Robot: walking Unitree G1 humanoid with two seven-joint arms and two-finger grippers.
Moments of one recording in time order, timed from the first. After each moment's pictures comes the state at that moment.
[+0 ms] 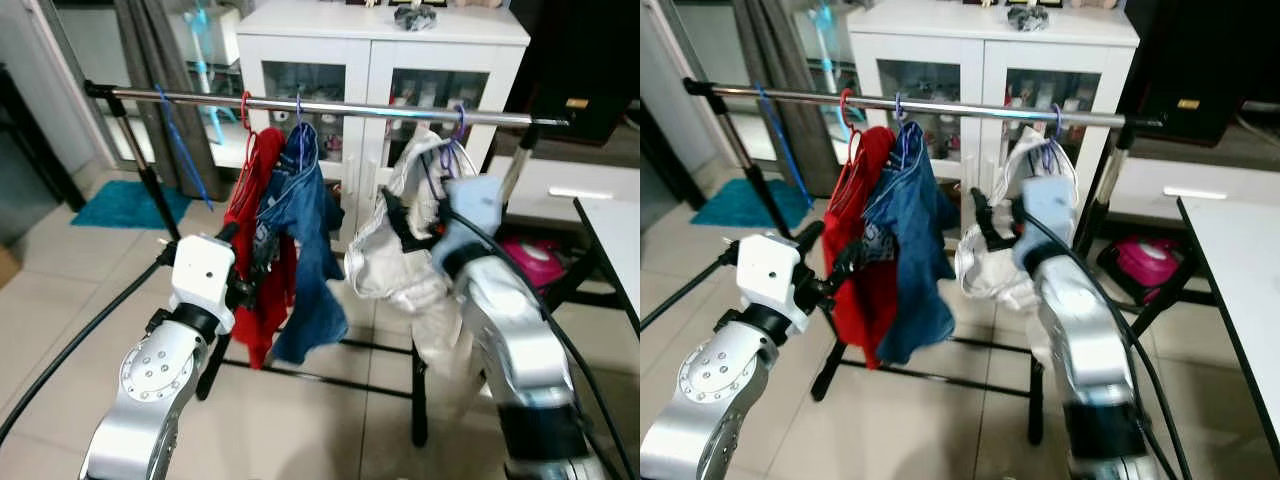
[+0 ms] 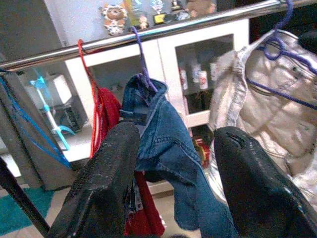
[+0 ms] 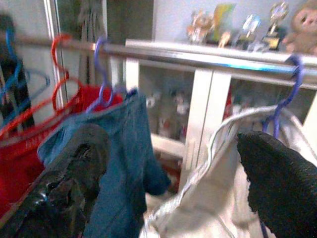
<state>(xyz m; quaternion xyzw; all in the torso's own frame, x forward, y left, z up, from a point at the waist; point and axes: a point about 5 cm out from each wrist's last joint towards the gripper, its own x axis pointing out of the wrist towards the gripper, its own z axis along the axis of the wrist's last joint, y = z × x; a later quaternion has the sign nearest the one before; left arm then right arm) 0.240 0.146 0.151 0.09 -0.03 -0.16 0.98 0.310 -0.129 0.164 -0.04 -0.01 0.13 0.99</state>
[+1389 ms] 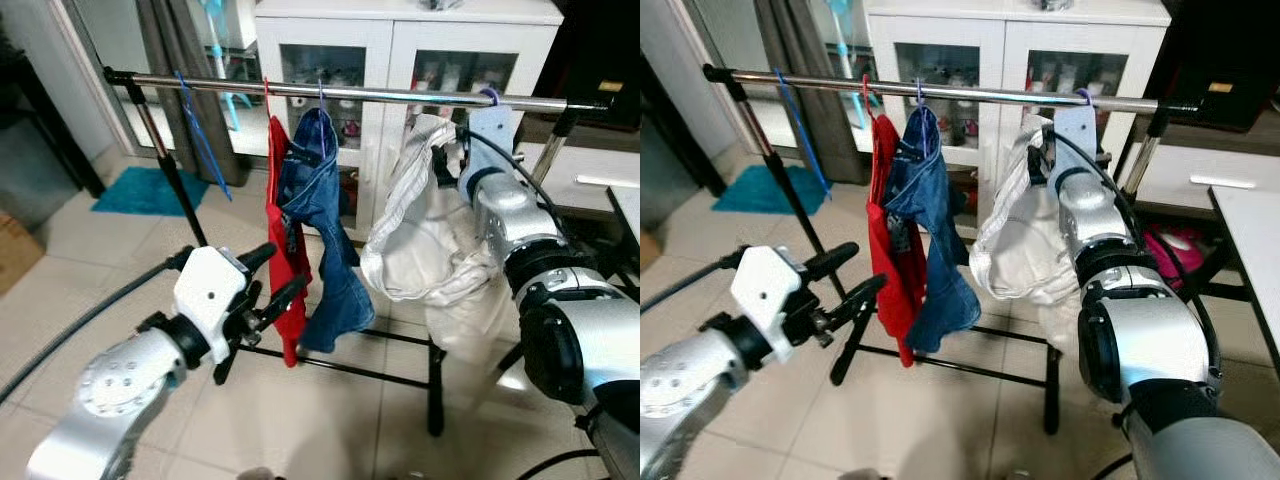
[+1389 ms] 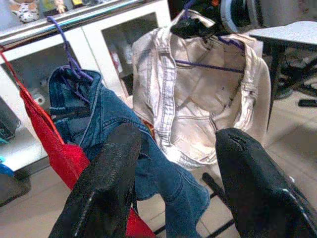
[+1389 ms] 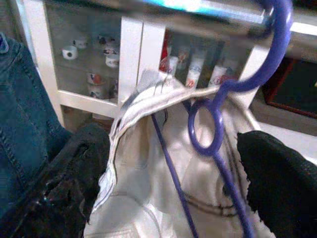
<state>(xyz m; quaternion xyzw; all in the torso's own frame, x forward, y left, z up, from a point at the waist) 0.209 0.142 0.178 0.12 0.01 -0.34 0.93 0.411 -0.186 0.183 -0.10 0.07 -0.04 0.99</state>
